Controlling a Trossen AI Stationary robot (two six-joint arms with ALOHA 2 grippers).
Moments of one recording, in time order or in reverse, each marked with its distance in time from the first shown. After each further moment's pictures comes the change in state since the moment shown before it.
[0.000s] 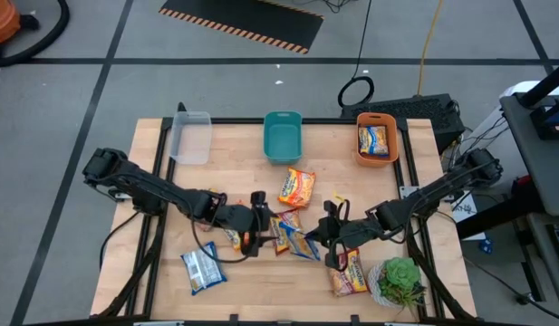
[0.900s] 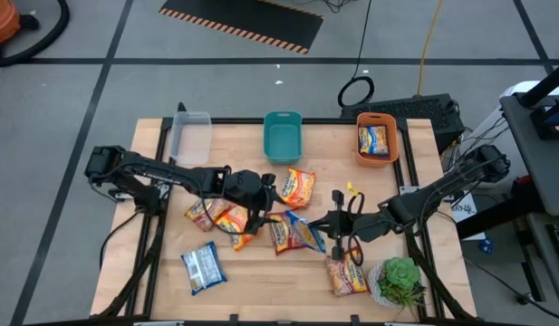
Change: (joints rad) left arm 0.254 -0.007 -0.020 0.051 0.365 0.245; right arm 0.011 -0.117 0.002 -0.007 0.125 -0.175
